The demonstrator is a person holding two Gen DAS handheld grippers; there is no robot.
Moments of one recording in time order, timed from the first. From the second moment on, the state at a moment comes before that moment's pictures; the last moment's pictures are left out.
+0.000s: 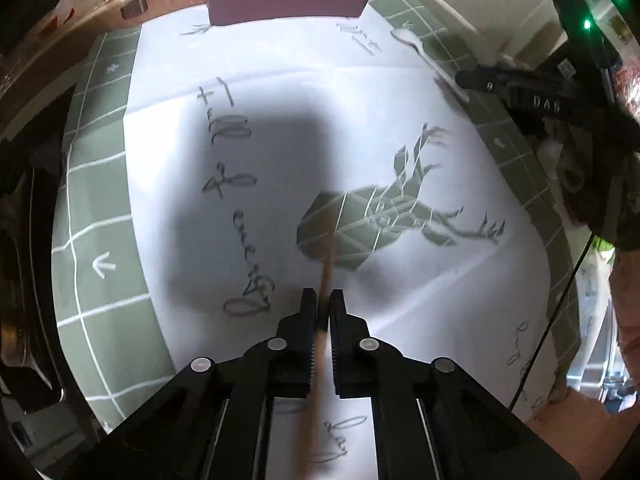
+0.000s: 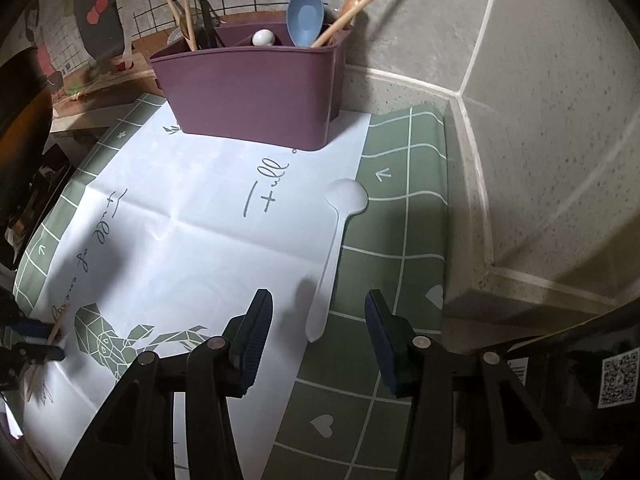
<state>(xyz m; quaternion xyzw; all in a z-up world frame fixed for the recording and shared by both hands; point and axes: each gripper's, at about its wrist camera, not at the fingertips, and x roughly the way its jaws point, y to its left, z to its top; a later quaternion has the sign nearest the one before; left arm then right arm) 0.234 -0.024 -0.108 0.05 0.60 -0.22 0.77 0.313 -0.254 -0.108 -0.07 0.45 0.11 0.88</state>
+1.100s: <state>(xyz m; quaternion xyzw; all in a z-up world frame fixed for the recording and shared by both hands) 0.302 -0.020 0.007 -0.06 0.33 -0.17 0.93 0.406 -0.225 -0.104 -0.06 0.49 0.08 0.87</state>
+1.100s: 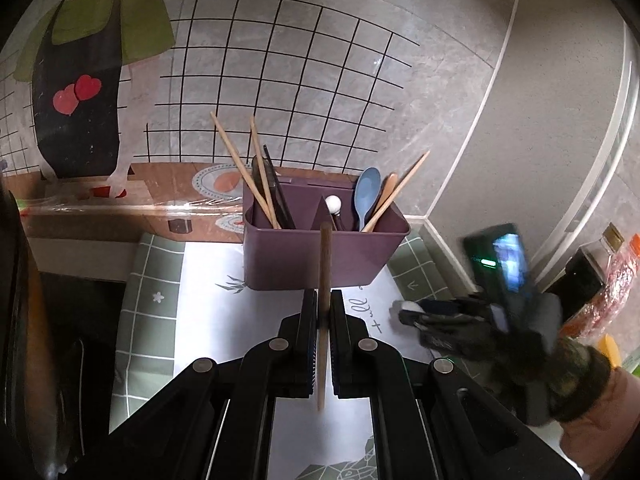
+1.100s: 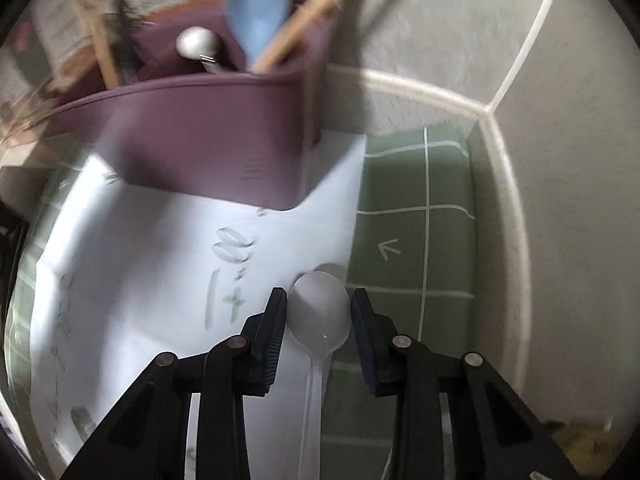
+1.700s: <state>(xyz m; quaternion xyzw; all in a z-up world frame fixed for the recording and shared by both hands) 0.286 -0.026 0.073 -0.06 0.25 -0.18 0.95 0.293 -0.210 0.034 -0.03 0.30 0.16 0.94</state>
